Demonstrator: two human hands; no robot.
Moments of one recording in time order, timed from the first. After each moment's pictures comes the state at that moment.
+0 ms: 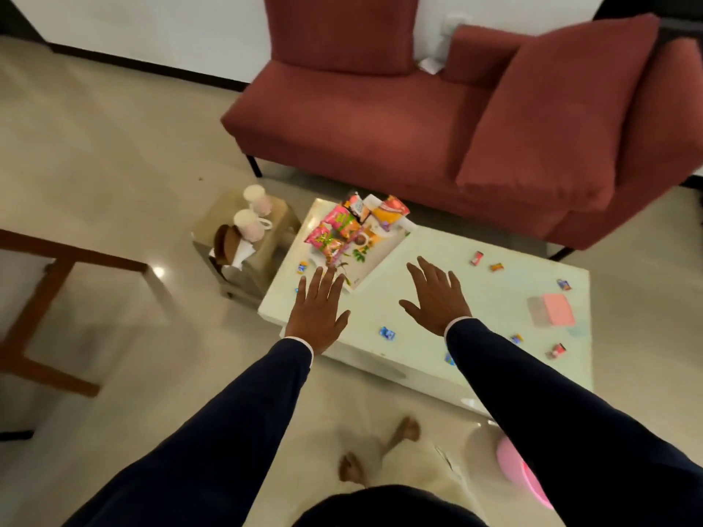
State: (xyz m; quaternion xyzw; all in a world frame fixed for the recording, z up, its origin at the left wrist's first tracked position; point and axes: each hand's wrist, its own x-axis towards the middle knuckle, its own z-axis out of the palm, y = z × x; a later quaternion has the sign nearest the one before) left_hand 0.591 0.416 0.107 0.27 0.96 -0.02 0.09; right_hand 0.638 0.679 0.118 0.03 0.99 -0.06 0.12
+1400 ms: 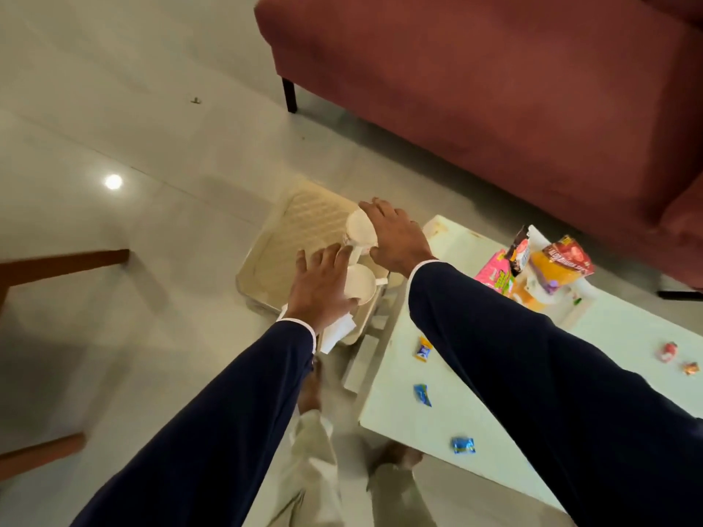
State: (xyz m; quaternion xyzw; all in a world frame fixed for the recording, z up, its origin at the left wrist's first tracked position) left_hand 0.070 0.178 -0.111 0.22 0.95 0.09 0.21; right_hand 0.026 0.353 -0.088 0.00 0.97 -0.09 0.23
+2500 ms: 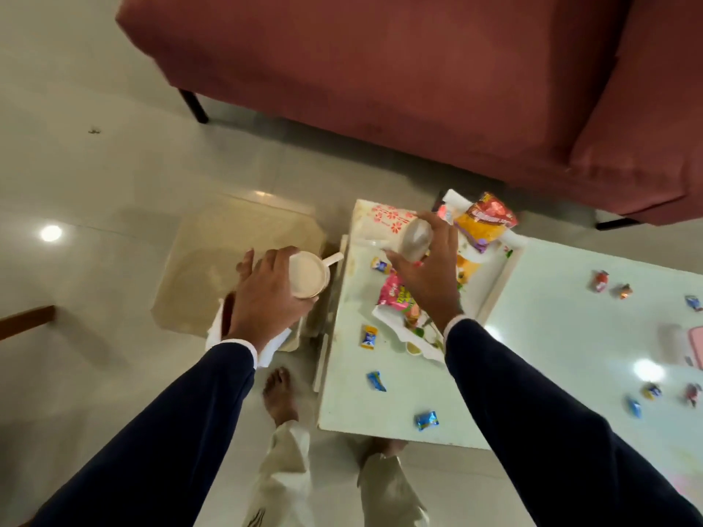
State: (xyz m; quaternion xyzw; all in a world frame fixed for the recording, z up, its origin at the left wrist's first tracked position) left_hand 0.088 0.238 -0.112 0.27 0.94 0.18 0.10; right_hand 0.177 0.496 -0.084 0.27 0.88 -0.37 -0.15
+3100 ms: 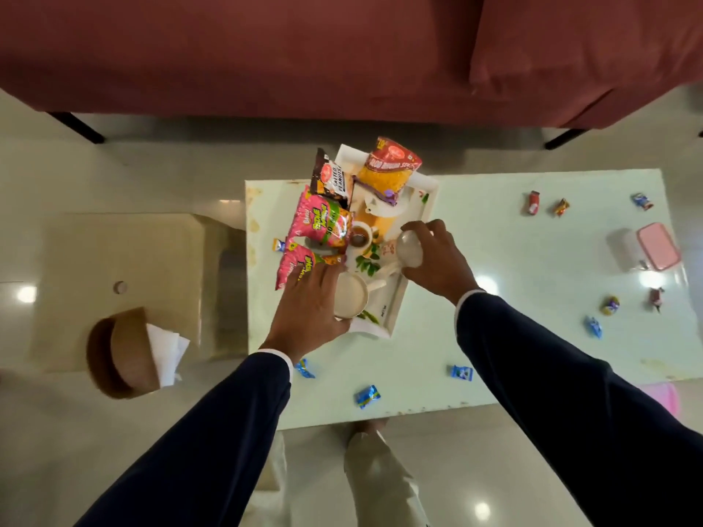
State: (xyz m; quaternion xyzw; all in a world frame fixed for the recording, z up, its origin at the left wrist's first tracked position) left_hand 0.232 0.432 -0.136 0.47 0.85 0.15 0.18; right_hand 0.341 0.677 -0.147 0.31 0.91 -0.27 0.09
